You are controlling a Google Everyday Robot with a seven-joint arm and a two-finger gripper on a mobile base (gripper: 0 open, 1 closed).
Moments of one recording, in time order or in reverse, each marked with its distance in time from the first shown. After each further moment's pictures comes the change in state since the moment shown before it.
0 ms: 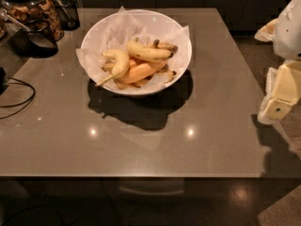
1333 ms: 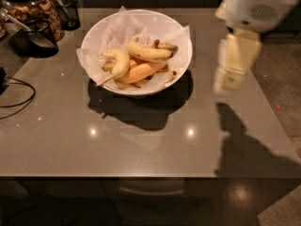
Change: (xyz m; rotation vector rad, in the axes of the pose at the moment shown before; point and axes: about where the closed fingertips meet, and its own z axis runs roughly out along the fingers) arm -0.079 -0.026 -0.003 0.004 0.017 -0.065
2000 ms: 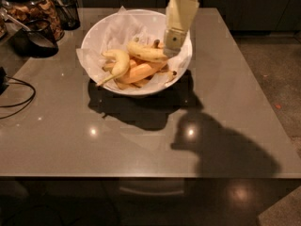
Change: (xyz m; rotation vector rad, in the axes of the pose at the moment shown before) arm -0.099 -0.055 -0.003 0.017 -0.048 -0.020
